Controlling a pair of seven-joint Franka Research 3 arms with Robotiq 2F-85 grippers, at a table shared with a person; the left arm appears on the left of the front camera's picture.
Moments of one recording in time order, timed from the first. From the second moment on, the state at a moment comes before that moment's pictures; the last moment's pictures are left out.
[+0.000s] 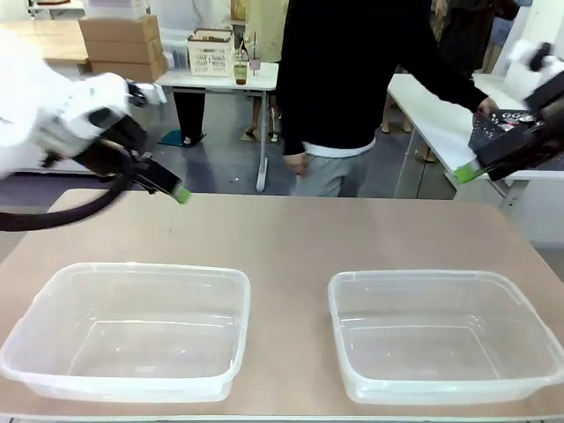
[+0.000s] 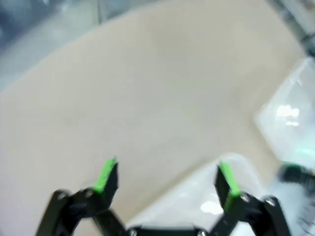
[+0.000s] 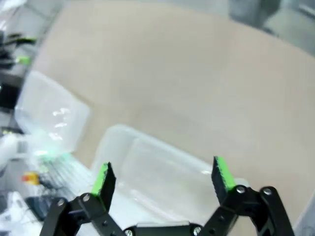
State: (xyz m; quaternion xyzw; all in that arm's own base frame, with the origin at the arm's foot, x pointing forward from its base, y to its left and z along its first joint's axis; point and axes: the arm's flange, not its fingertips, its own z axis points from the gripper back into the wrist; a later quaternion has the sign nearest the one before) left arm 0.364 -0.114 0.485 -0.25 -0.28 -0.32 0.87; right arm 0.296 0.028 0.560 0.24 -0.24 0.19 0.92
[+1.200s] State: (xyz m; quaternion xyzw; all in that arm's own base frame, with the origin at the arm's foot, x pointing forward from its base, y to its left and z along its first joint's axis) left arm 0.345 0.060 0.507 -0.62 -0.28 -0.17 0.71; right arm 0.240 -0.117 0.581 0.51 -0.23 0.00 0.83
